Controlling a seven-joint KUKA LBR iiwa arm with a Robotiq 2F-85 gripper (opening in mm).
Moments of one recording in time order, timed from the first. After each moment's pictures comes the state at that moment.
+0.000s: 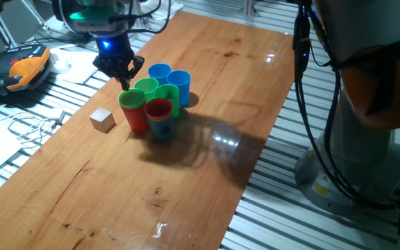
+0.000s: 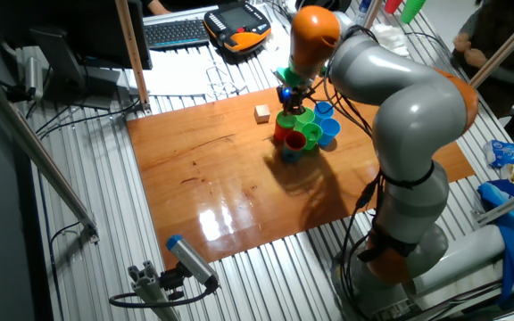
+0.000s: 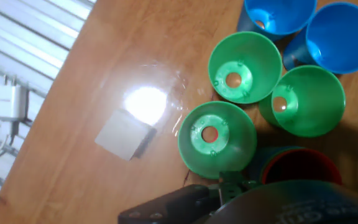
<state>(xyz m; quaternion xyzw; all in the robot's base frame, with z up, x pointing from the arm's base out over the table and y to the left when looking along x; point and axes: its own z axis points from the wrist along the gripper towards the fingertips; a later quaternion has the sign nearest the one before) 0.570 0.087 0.195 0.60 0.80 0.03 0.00</state>
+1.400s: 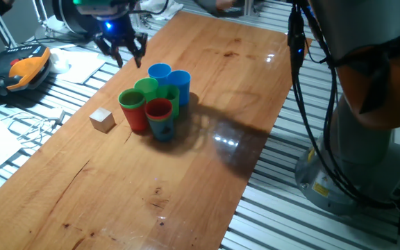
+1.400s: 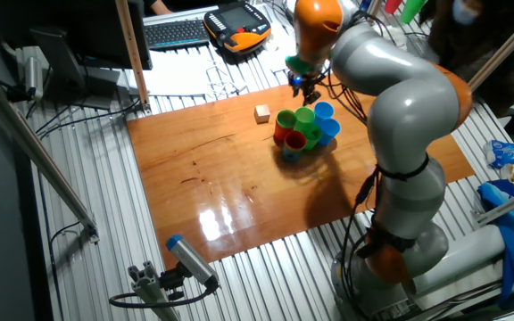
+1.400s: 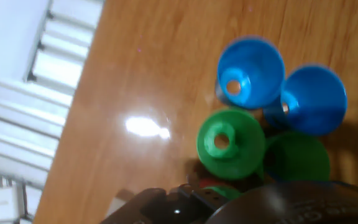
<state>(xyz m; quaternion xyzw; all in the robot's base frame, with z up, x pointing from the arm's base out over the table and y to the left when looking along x) 0.606 0.010 0.212 0.58 0.82 -0.03 0.03</state>
